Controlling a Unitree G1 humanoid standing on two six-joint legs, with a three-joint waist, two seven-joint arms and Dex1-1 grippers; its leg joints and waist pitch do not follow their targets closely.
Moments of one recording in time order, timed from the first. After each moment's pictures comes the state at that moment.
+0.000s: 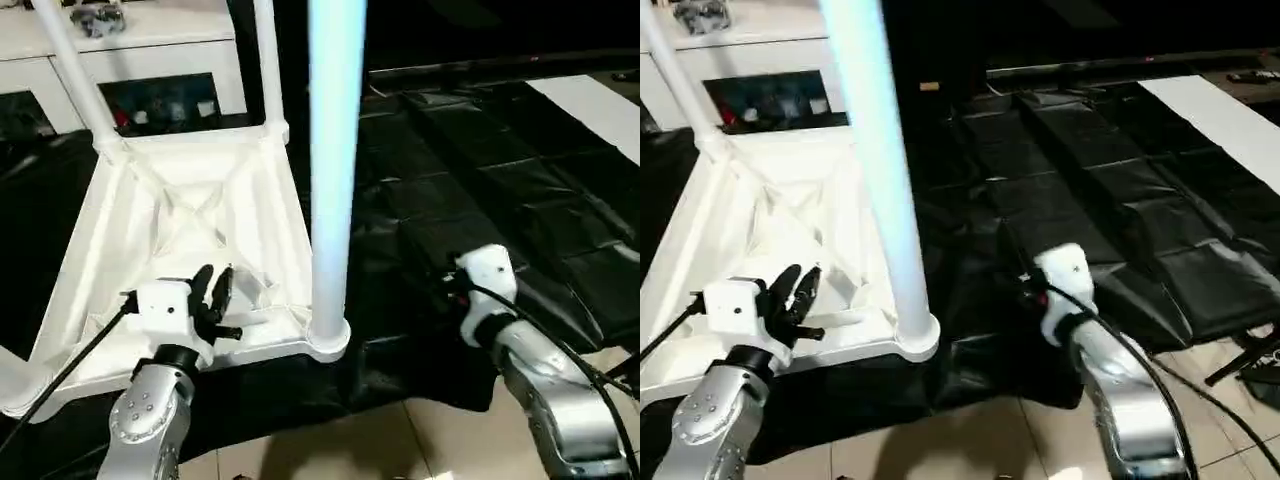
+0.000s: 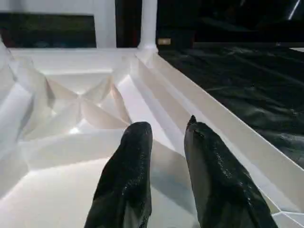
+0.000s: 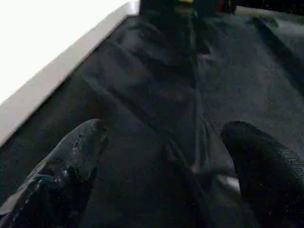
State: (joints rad) left arm 0.14 0.05 0.07 -0.24 -0.09 0.11 -0.21; right arm -0.08 -0.26 0.04 -0.17 0.08 0.40 0.35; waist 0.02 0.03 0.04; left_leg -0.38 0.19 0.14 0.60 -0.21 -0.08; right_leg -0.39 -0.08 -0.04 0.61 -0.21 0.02
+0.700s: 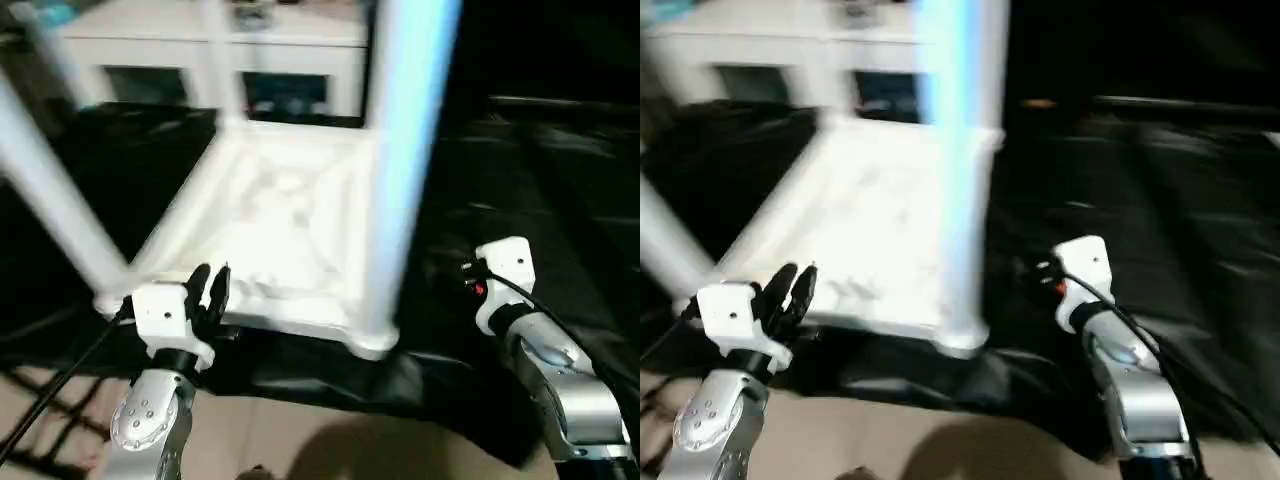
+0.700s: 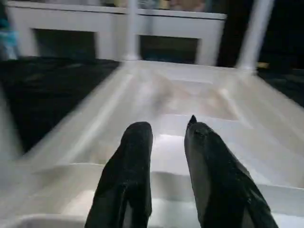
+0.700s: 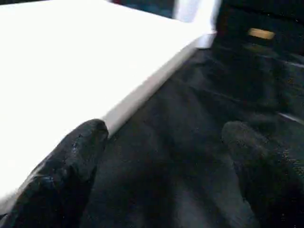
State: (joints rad) left arm 0.17 0.03 0.08 -0.23 -0.10 0.05 -0.18; right arm -0.12 -0.28 -0.03 -0.04 0.08 0.33 0.33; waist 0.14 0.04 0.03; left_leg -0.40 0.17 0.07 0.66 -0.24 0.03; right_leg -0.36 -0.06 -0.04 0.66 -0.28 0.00
